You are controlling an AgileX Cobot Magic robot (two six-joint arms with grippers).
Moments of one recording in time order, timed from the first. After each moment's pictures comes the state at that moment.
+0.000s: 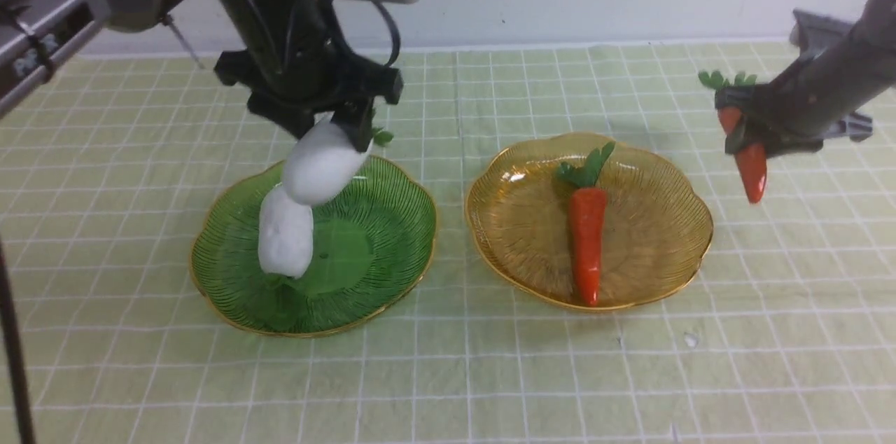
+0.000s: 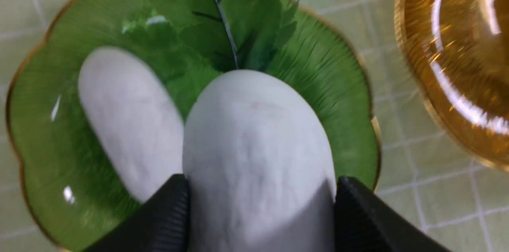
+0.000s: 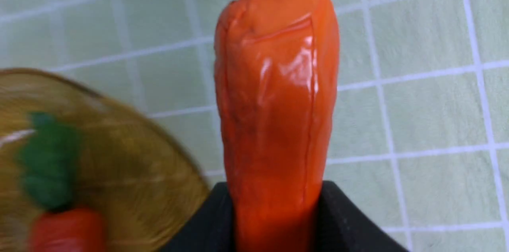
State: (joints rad) right arm -0.04 2.02 -1.71 0.33 0.95 -0.06; left arm -0.32 1.92 -1.82 0.00 1.25 -0.13
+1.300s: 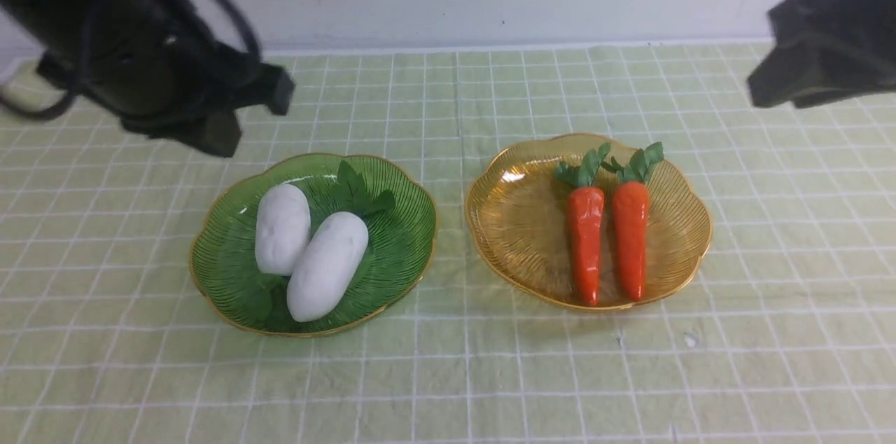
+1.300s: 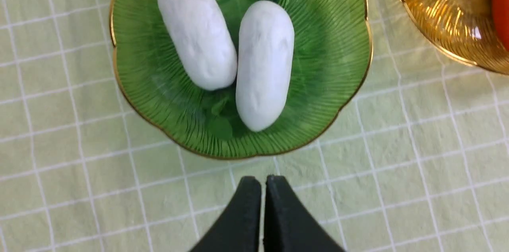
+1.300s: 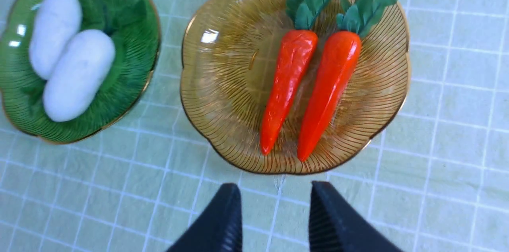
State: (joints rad) right arm 0.14 1.28 -1.41 0.31 1.21 -0.09; left arm -0.32 1.34 -1.42 0.04 1.21 -0.14
